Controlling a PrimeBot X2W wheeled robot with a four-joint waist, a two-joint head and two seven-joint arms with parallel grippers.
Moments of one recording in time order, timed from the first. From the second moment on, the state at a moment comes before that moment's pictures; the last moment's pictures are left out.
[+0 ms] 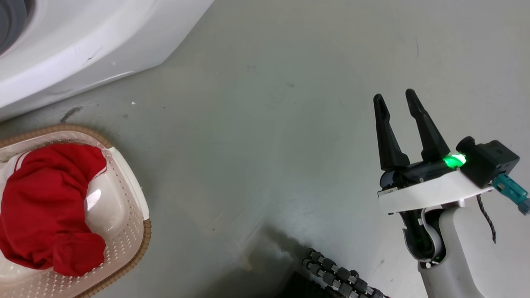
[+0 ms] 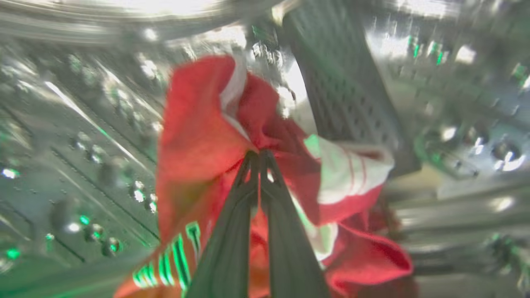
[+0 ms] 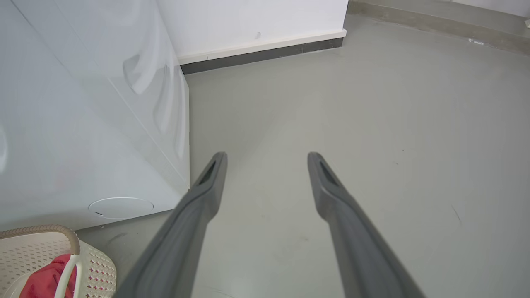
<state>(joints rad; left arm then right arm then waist) -1.34 0.82 -0.18 0.63 -0.10 -0.06 0.69 -0.36 -0.05 0.17 0.14 0.38 0.13 -0.26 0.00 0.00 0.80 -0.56</state>
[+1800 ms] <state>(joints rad) -0.50 0.46 -0.10 0.30 -0.34 0.12 -0.18 -0.16 -0.05 0.00 0.10 0.15 0.13 -0.19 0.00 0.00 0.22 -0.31</state>
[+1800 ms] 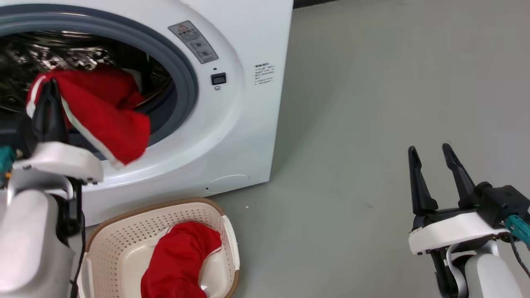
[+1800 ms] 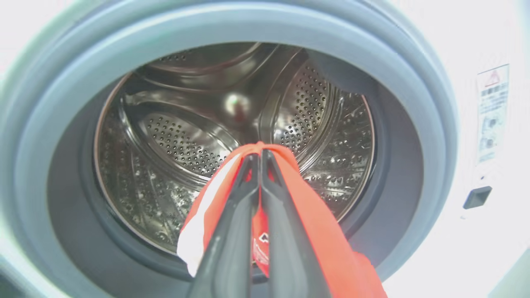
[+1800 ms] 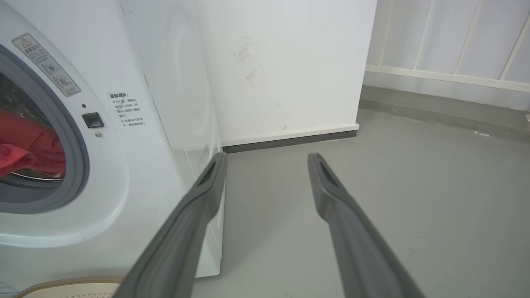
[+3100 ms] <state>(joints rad) 0.07 0.18 -0.24 0.42 -0.50 0.14 -0.22 -0.11 -0.05 0.00 -0.05 0.09 0.13 -0.07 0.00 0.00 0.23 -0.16</state>
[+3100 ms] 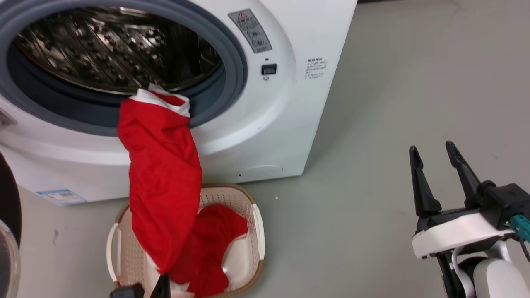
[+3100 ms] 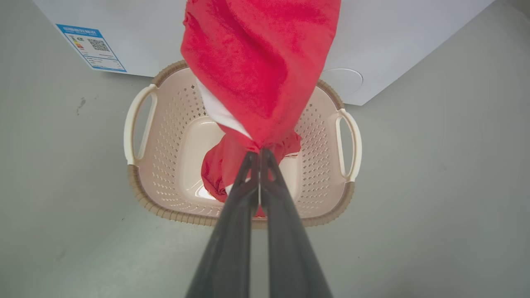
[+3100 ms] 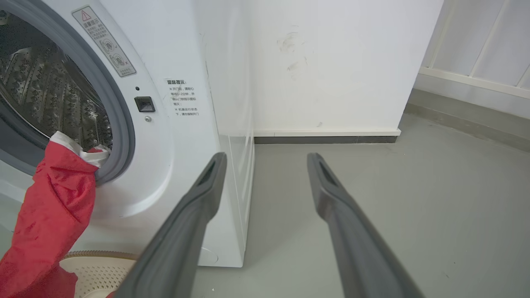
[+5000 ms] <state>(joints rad) -0.43 0.19 0.05 0.88 -0.35 0.04 -0.26 -0.30 -0.05 0.03 0.05 0.15 0.13 -0.21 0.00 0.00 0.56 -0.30</state>
